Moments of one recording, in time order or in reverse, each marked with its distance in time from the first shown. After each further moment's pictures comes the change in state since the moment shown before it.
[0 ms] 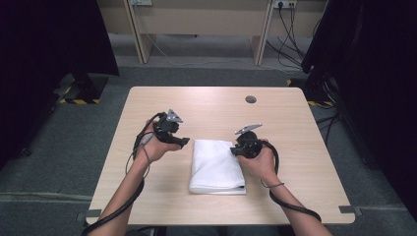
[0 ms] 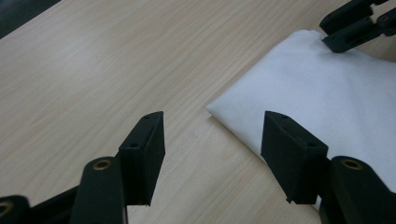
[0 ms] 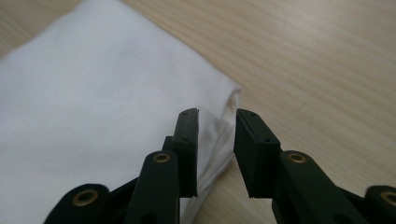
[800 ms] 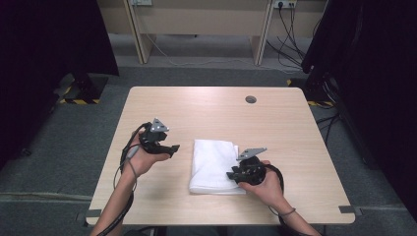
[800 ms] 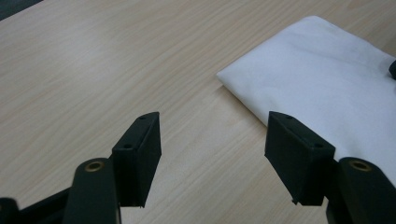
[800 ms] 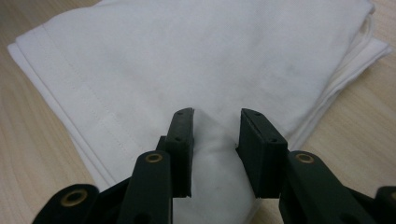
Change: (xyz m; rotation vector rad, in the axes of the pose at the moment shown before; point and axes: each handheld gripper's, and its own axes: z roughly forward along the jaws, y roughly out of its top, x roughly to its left) left arm 0.001 -0.041 -0.020 -0.043 0.031 -0.081; right arm 0.036 -0.057 -0.024 -0.002 0.196 -0.089
